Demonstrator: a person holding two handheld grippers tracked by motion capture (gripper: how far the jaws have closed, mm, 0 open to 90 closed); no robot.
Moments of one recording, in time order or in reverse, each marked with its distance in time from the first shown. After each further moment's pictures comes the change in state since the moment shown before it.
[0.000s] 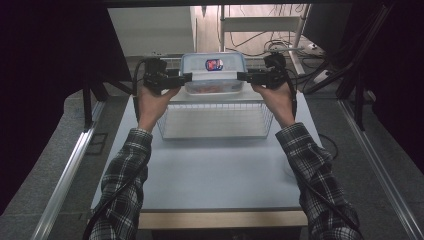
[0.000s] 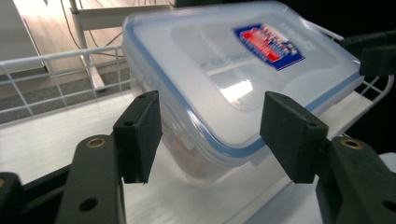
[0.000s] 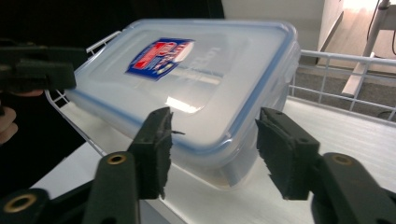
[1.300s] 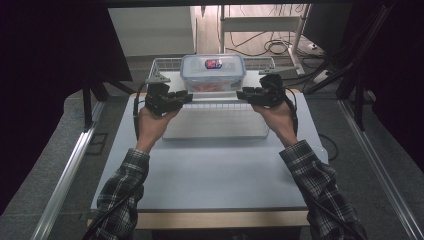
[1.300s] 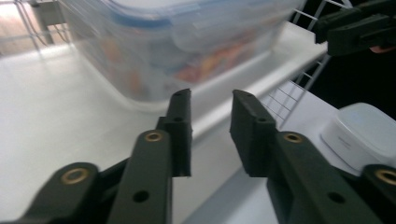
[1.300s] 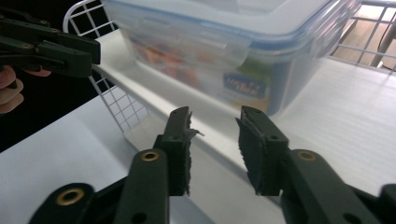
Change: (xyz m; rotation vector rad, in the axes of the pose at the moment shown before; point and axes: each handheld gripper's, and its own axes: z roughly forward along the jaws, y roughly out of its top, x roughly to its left) left arm -0.020 -0.061 -0.011 0.037 -0.119 0.095; right arm 0.021 -0.047 -0.011 0.033 0.032 -0.143
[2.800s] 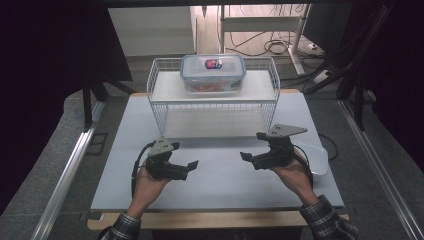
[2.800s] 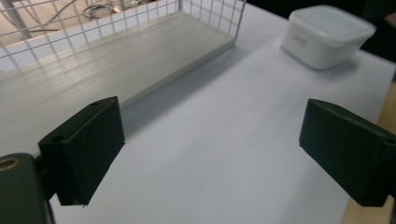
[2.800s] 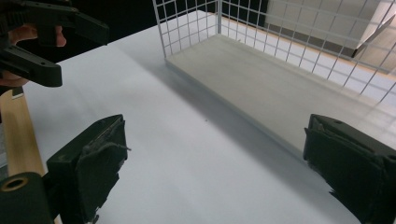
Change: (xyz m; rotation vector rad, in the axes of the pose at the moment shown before) left arm -0.072 -0.133 -0.027 0.066 -0.018 0.087; right arm 0.050 -0.128 -0.043 0.026 0.079 -0.092
